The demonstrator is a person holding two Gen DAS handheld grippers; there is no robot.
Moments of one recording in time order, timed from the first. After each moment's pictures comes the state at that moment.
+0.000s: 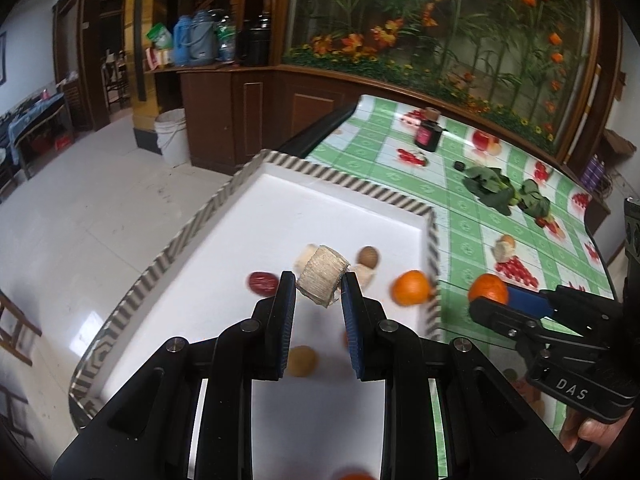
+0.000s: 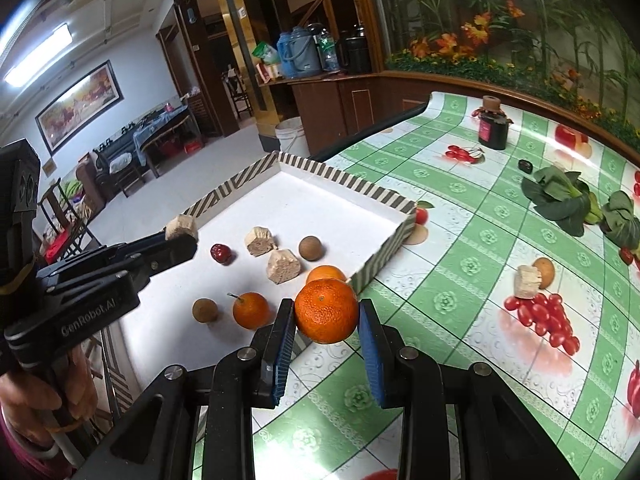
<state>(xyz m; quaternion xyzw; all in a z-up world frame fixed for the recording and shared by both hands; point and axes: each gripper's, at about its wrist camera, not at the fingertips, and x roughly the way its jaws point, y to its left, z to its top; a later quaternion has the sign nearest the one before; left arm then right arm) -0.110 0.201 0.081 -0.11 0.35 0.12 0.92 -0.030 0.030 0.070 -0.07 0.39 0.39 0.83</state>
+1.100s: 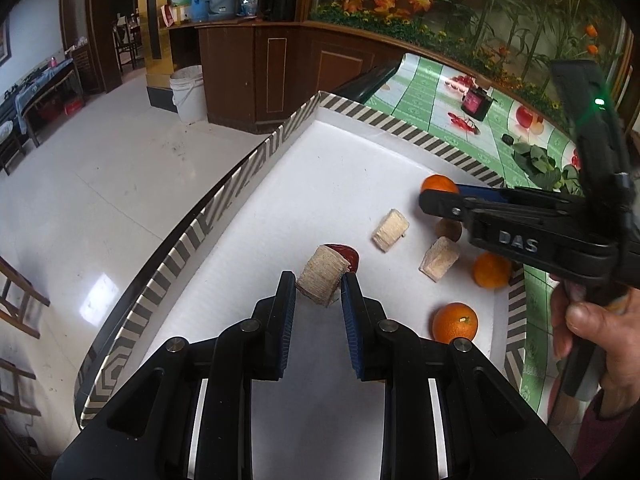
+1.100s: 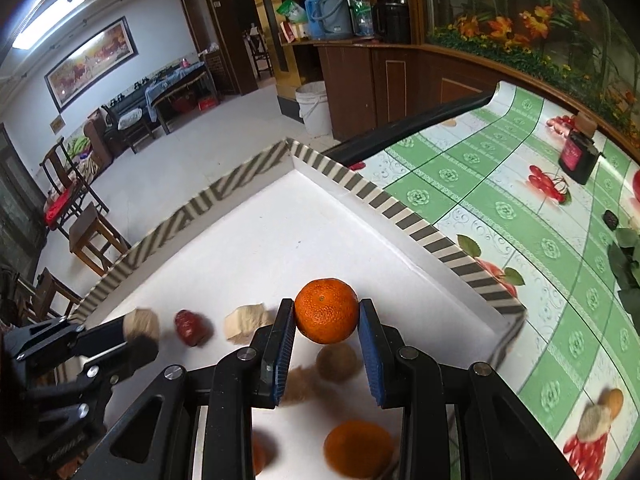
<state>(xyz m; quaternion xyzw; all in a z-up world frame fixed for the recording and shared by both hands) -0.094 0.251 0.041 -0.13 0.42 0.14 0.88 0.053 0.145 0.038 -0.13 0.43 0.42 0.79</state>
